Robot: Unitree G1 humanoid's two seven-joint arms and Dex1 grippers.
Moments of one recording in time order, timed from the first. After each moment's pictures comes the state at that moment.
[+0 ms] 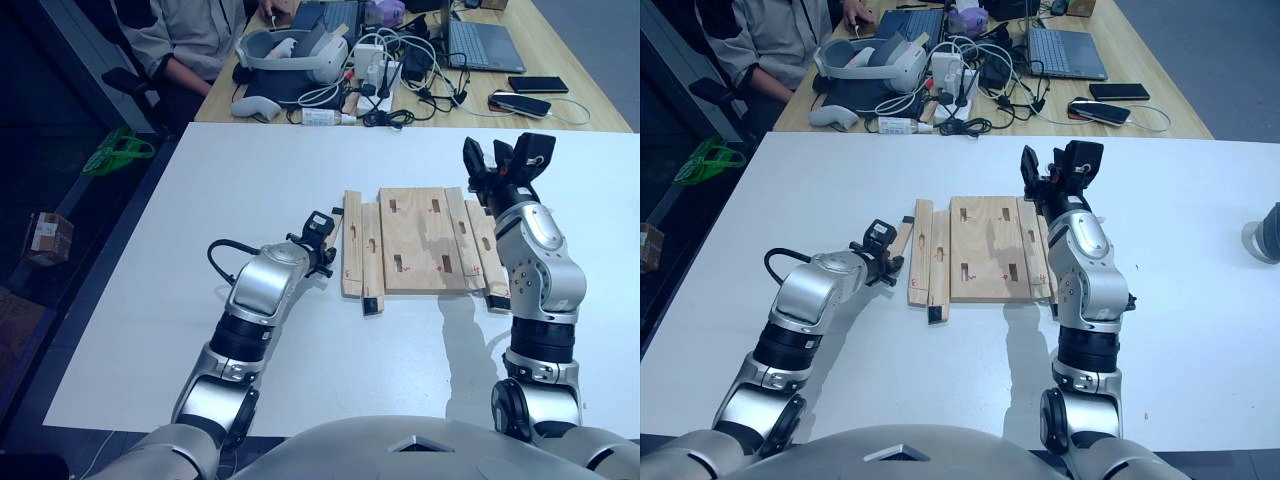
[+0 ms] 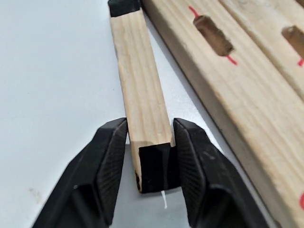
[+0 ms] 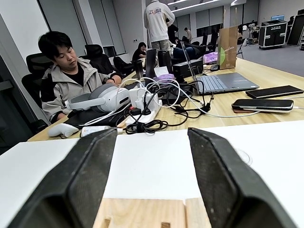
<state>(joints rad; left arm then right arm) -0.36 0.24 -0.25 -0.10 -0.04 1.17 -0.26 -0.35 -0.10 -0.15 -0.16 0.28 0.51 0.09</state>
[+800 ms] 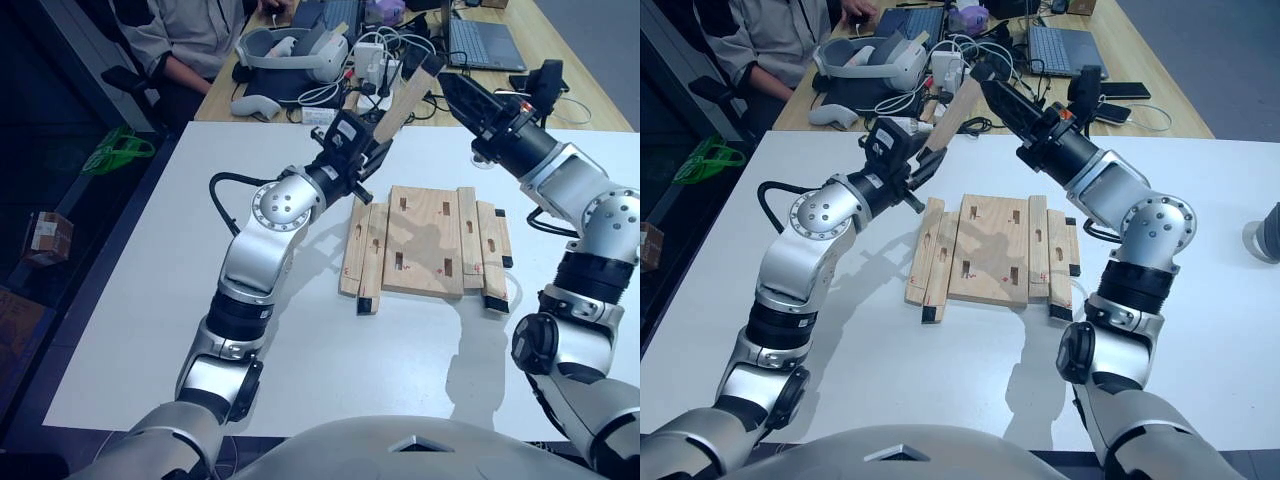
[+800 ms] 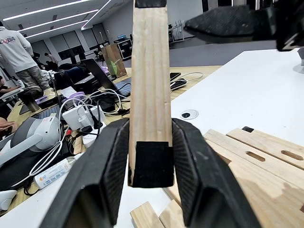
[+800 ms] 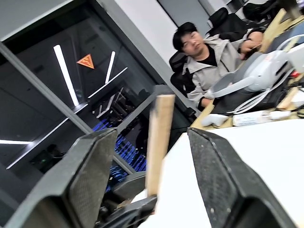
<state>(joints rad) -0.52 0.22 -0.24 -0.23 -0.07 0.55 -0.38 -0.69 -0.26 -0.42 0.09 1.05 1.05 0.32</state>
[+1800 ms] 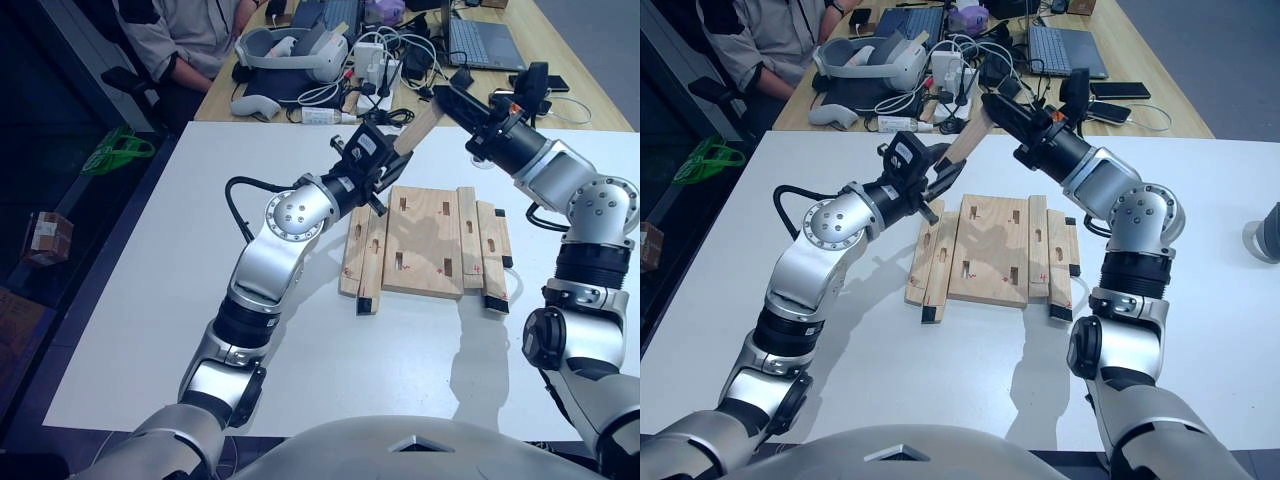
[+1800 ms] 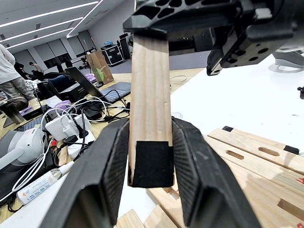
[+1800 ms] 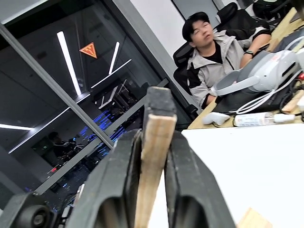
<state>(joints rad) -0.50 0.22 -0.30 -0.25 -0.06 0.53 -0.41 -0.72 -0.29 -0.32 0.21 0.96 0.95 0.51</state>
